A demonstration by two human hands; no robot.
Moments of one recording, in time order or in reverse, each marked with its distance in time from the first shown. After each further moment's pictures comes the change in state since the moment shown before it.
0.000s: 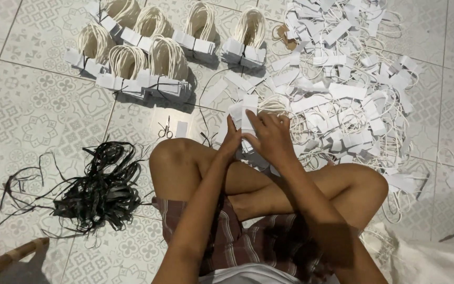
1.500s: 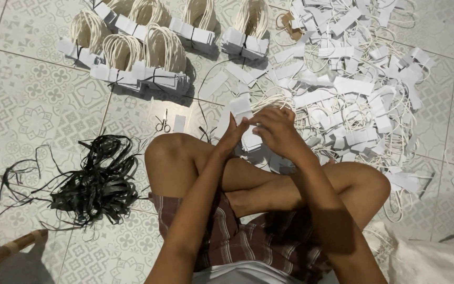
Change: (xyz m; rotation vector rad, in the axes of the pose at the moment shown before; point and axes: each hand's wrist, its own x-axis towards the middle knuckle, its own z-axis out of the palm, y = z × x) left_hand 0.039 -0.093 -0.023 0.002 -0.111 0.074; right_hand 0.000 0.030 -0.017 0.499 -0.334 0.112
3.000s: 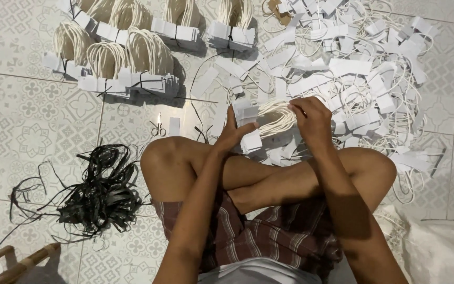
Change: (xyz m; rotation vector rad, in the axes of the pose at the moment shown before) left_hand -0.040 0.127 0.035 0.099 -0.027 -0.185; right_hand -0.040 0.052 -0.024 -0.096 0.555 0.079
